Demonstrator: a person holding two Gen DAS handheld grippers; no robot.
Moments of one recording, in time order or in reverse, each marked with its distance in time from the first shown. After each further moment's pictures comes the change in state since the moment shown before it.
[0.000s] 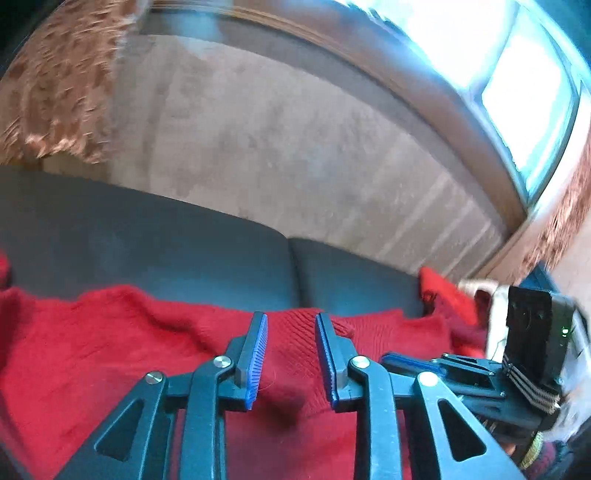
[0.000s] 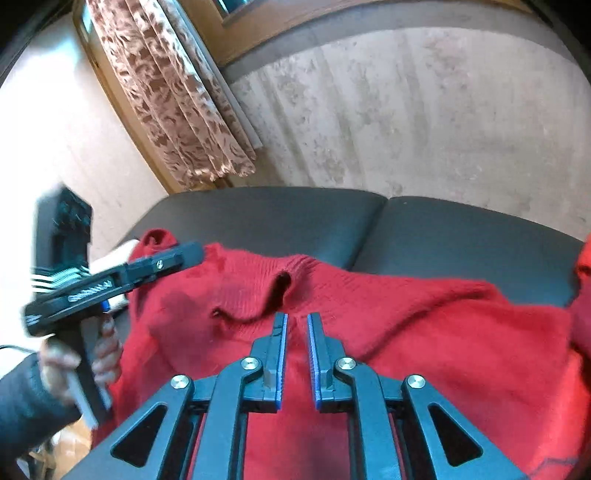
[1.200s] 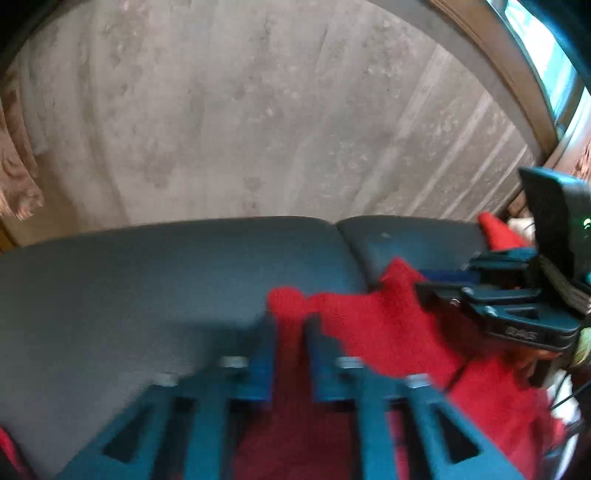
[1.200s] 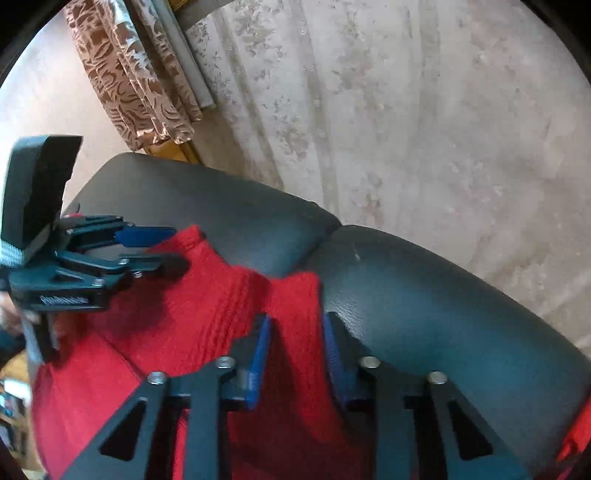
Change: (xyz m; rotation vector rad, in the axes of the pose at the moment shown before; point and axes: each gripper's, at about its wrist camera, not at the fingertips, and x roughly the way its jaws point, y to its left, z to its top) left arm 0.117 0.038 0.110 0.174 0.250 0.030; right arm 0.106 -0.083 0.097 -0.102 0.200 -0.064
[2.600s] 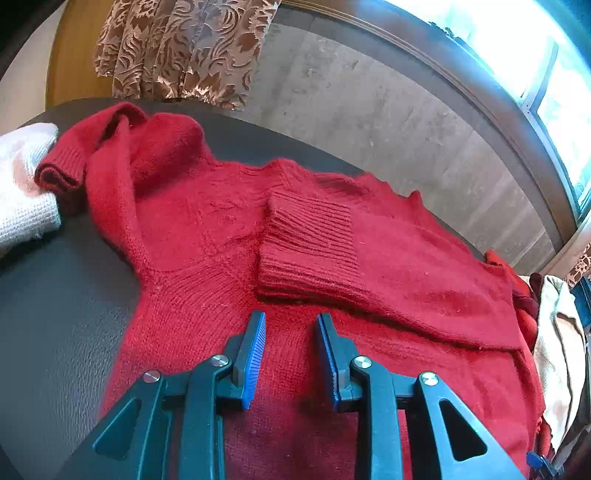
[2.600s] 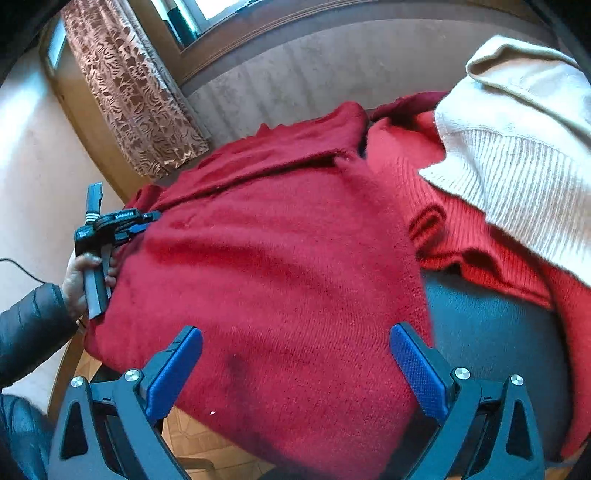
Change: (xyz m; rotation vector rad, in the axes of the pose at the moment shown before) left arm -0.146 0.012 -0.259 -0.378 -0.260 0.168; right arm -0.213 0.086 -0.429 0.313 -0.278 -0.064
